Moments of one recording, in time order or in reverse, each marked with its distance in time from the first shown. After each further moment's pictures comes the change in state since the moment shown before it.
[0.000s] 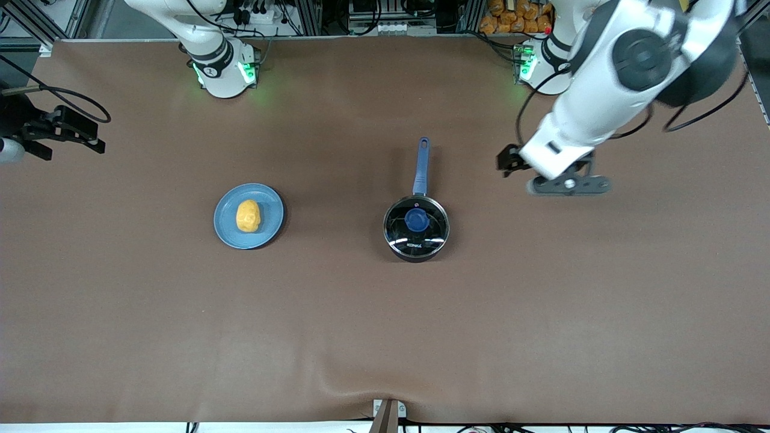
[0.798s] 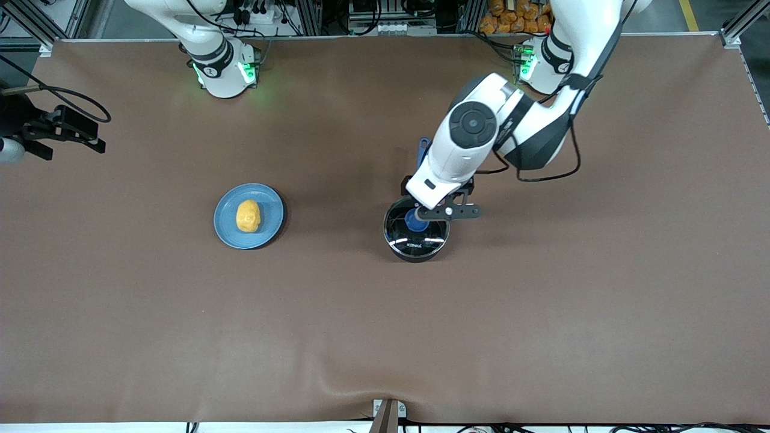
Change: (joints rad) left arm -0.234 0.293 -0.004 0.057 0.067 0.266 -0.265; right arm 0.000 0.000 -0.001 0.000 0.004 -0.002 0.000
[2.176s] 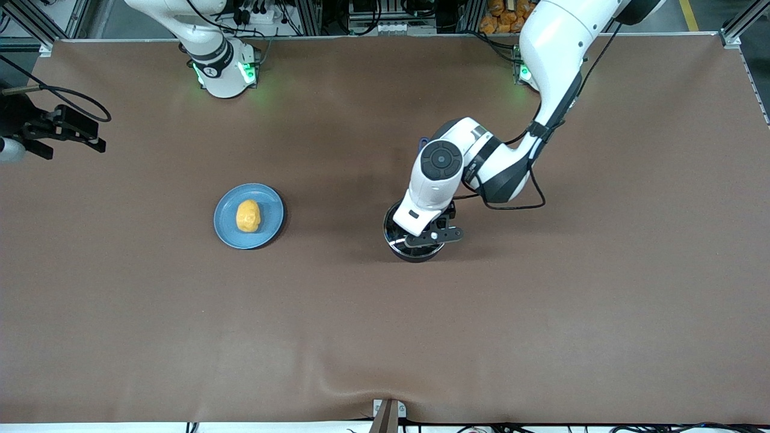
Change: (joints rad) left arm -0.051 0.187 0.028 0.056 0.136 0.161 -0.193; right arm 0.000 0.000 0.000 0.000 0.000 -0.006 0.000
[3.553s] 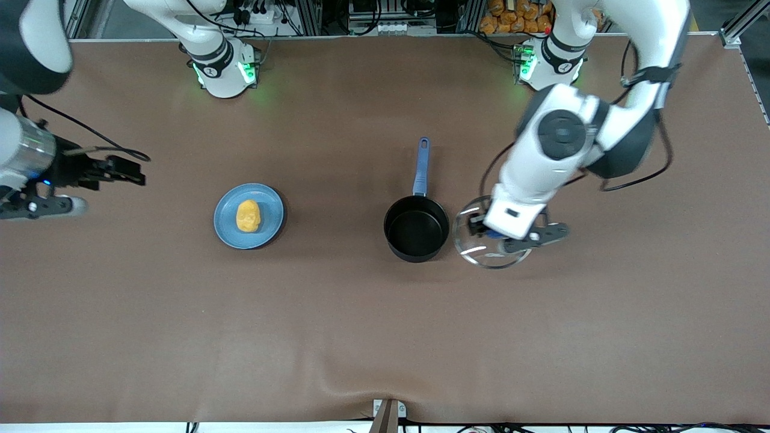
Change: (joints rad) left arm 0.297 -0.340 0.002 -0.148 -0.107 -0.149 0.240; right arm 0.047 0.151 0.011 -0.062 0.010 0.108 0.071
